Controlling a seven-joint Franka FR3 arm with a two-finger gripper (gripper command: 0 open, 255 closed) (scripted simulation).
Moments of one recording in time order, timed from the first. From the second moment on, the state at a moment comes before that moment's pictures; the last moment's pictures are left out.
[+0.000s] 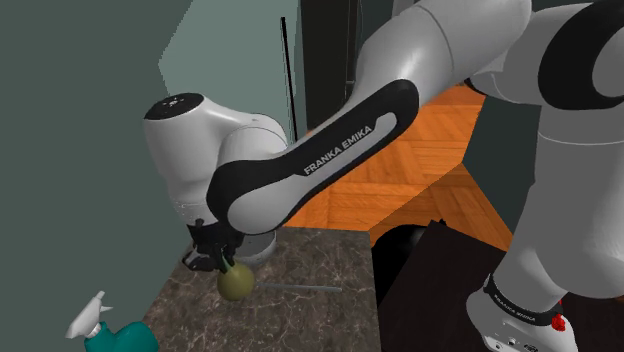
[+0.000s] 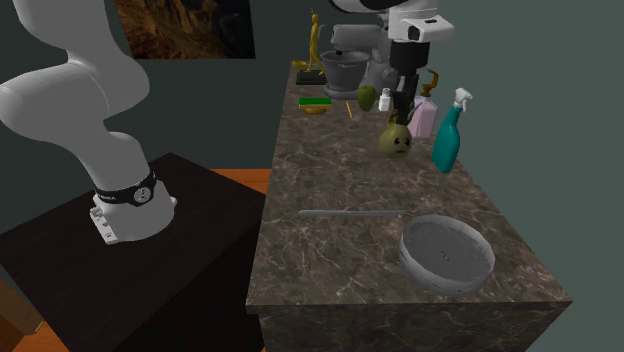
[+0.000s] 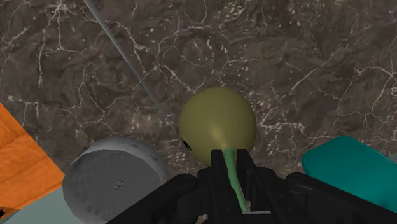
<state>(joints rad) 0.21 0.32 0.57 -1.78 -0.27 2.11 0.81</state>
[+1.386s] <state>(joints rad) 0.03 0.52 0.45 -1.46 -0.29 2.01 0.47</state>
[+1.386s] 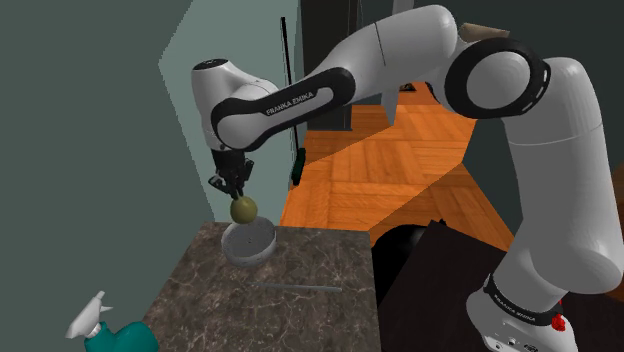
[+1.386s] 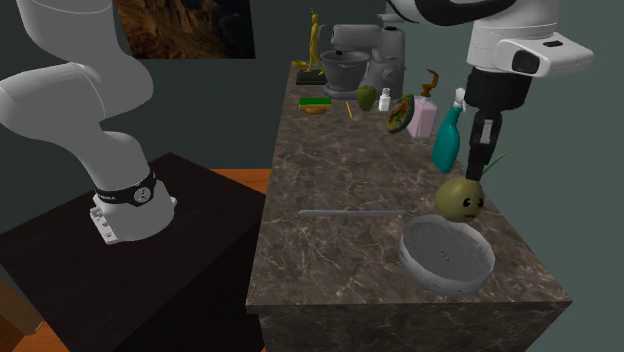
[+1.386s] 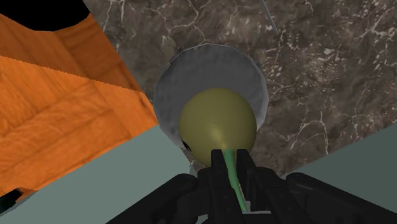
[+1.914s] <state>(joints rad) 0.03 0.56 0.44 -1.51 -0.31 2.10 0.48</state>
